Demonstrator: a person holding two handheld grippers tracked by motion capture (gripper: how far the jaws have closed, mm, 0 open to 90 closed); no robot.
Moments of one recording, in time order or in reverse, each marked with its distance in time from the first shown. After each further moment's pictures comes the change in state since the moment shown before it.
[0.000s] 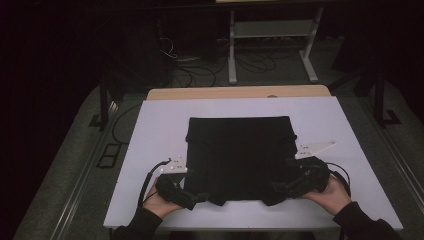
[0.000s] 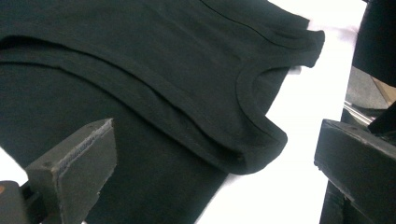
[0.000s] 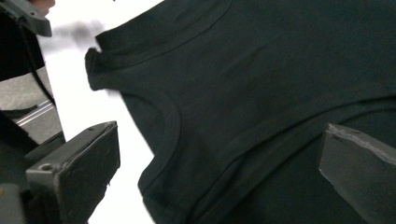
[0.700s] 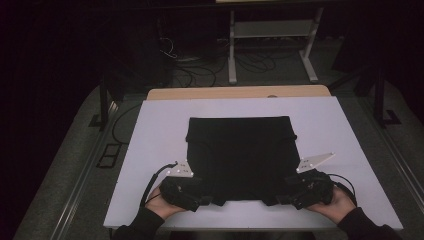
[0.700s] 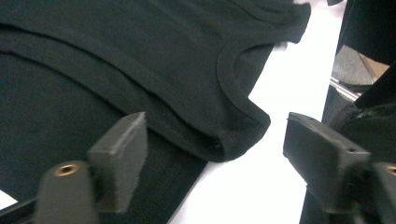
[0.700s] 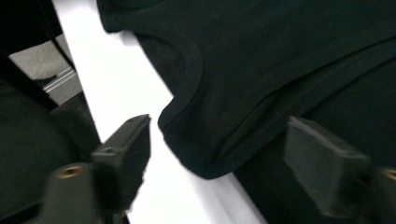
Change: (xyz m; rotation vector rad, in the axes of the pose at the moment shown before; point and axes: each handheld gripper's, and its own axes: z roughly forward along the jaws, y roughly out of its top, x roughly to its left) left arm -0.008 0.001 0.008 0.073 -0.053 0.030; right arm 0.006 -0.029 0.001 0.114 0.043 0.009
